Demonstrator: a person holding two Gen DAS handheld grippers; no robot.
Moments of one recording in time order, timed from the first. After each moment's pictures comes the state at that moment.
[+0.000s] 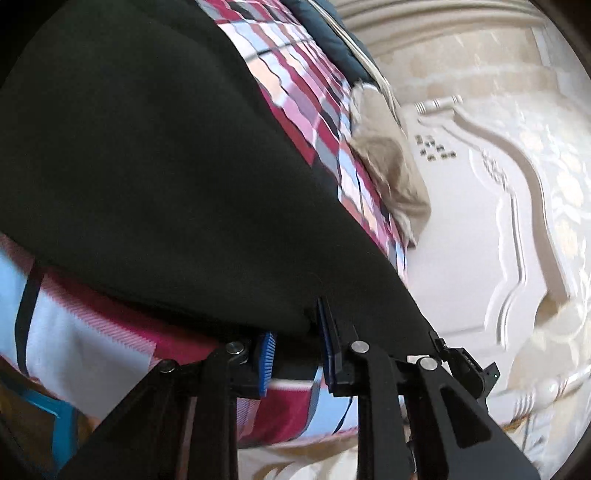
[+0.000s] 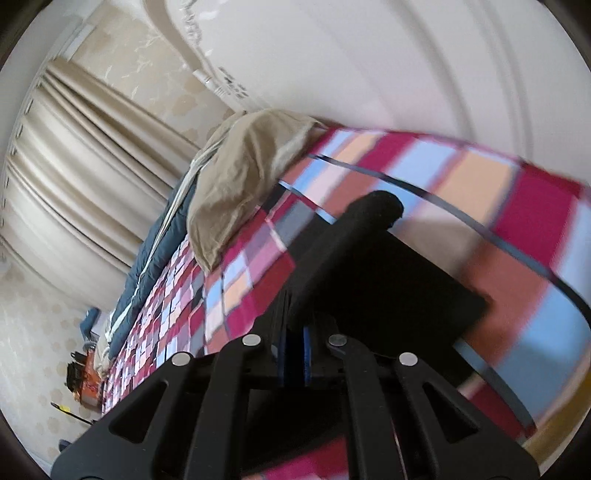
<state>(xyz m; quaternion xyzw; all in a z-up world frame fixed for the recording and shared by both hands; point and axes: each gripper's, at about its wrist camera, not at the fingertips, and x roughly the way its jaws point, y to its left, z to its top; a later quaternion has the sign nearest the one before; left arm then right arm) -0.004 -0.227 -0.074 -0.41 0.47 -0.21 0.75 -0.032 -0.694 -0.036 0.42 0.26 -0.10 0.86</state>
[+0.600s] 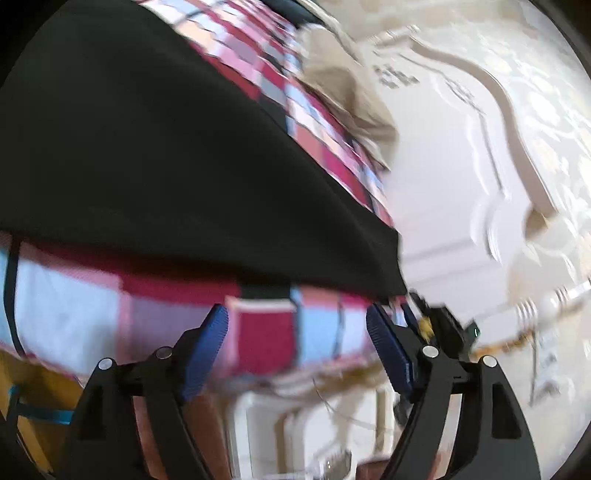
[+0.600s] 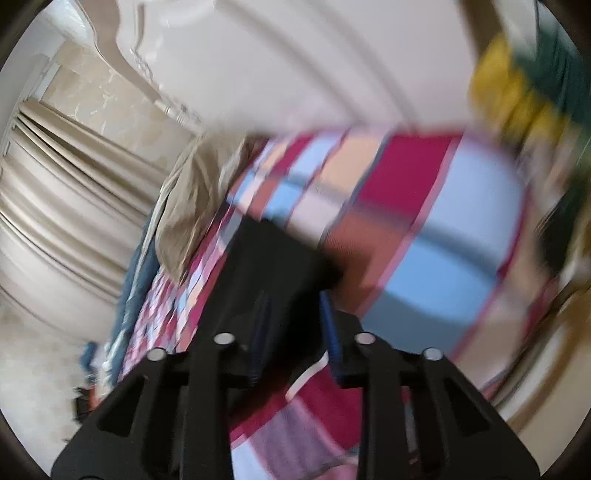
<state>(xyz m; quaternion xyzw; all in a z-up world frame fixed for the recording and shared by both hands) -0.023 -0.248 -0.056 -0.32 0.52 -0.33 0.72 -0.105 -0.729 -0.053 0.45 0.24 -0.17 0.84</state>
